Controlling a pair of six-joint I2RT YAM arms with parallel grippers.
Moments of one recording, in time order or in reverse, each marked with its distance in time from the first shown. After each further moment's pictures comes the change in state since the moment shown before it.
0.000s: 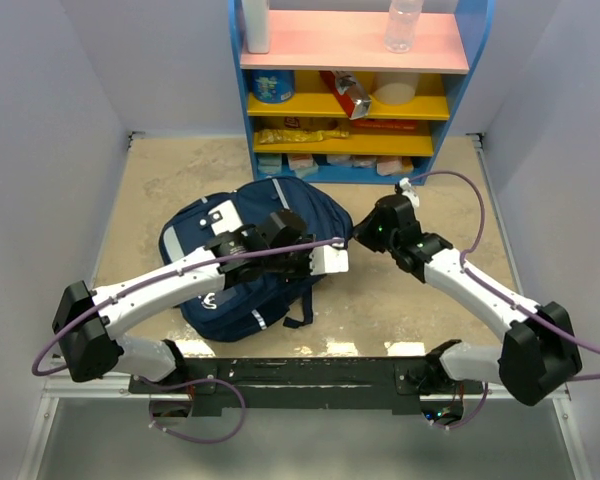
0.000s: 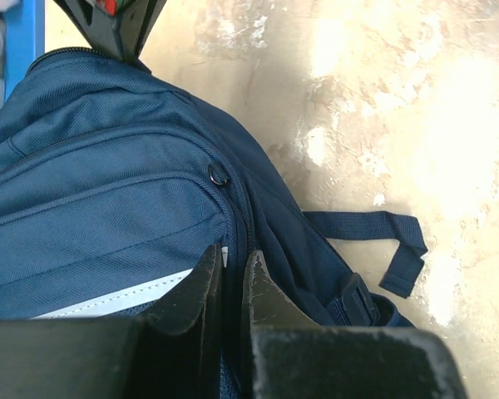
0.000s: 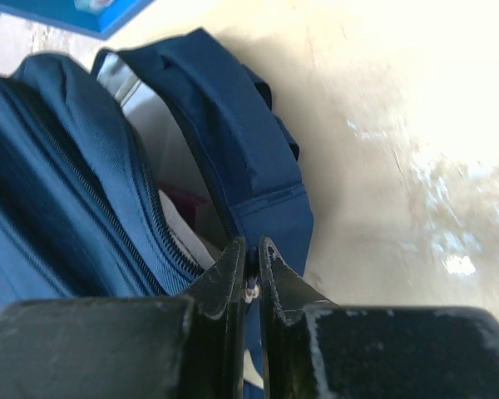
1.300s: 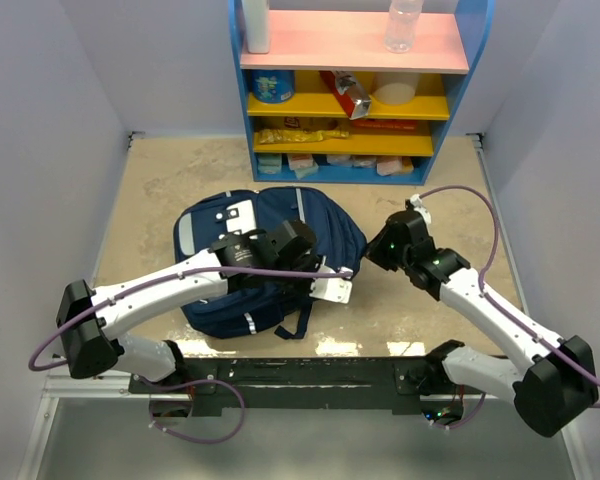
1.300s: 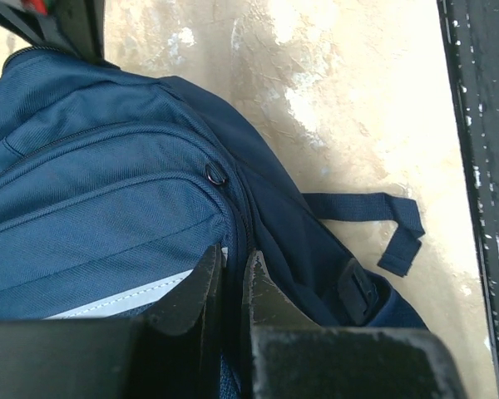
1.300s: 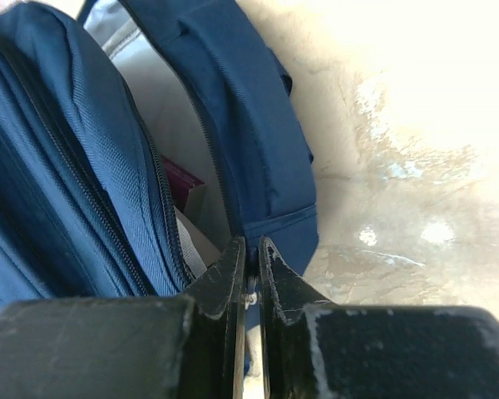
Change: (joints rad) left arm -0.093 0.017 0.090 -0.206 0.063 0.175; right arm 0.013 -0.180 -0.094 -0.169 -0.013 0.011
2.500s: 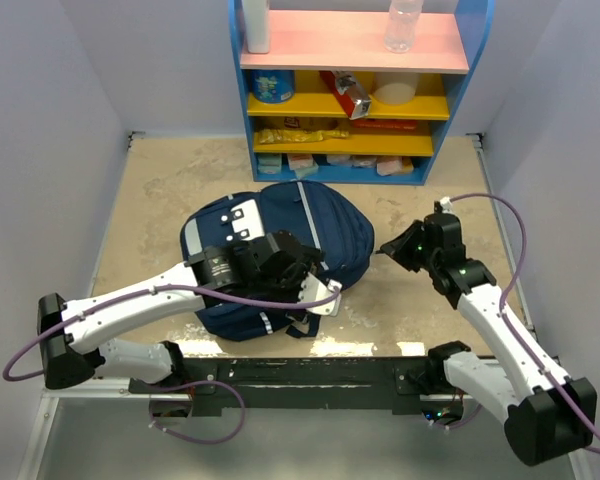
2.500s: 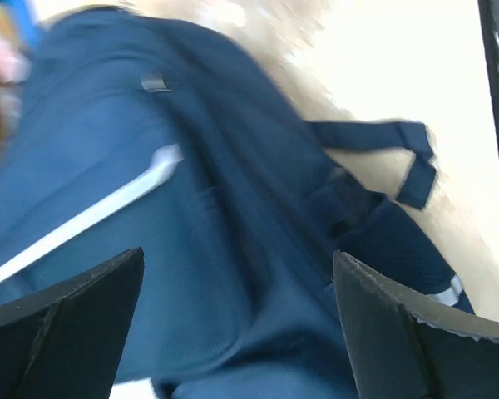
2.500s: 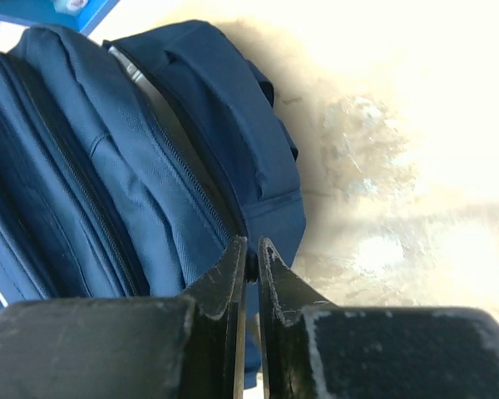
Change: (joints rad) left arm -0.069 -0.135 -0.068 0.005 -0.185 0.060; right arm -0.235 -0.129 -0.036 -0.027 -0.192 -0.089
